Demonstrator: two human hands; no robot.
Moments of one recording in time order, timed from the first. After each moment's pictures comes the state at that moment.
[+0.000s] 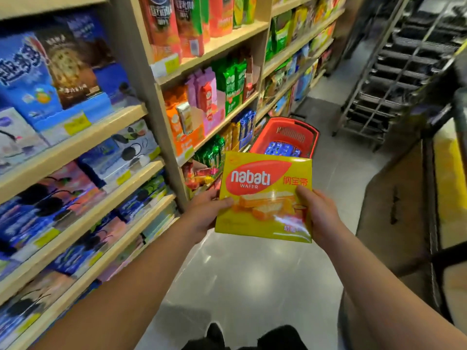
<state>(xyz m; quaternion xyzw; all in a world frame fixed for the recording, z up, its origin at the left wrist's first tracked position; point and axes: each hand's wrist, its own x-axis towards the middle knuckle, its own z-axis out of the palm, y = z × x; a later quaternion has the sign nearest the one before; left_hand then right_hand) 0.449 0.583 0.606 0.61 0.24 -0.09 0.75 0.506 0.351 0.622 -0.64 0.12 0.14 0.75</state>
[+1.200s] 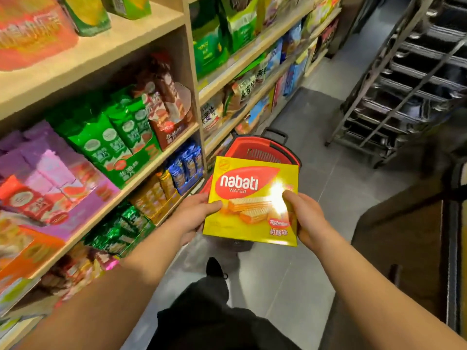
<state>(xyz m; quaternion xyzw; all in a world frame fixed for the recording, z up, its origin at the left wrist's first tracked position) 1.006 0.481 0.534 0.60 0.28 -0.15 0.73 1.074 0.246 0.544 -0.66 0.18 0.24 0.69</state>
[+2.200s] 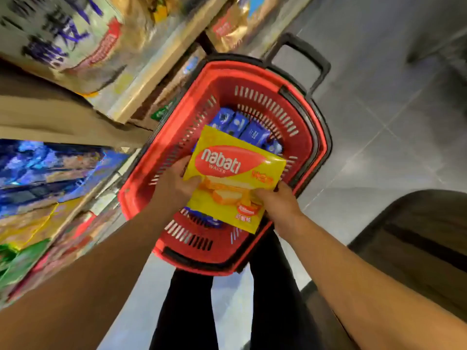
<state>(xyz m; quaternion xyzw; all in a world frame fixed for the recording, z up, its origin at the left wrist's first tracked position) 1.365 0.451 0.242 0.75 0.37 -0.19 0.51 1.435 0.236 0.218 -0.70 0.26 0.46 0.48</state>
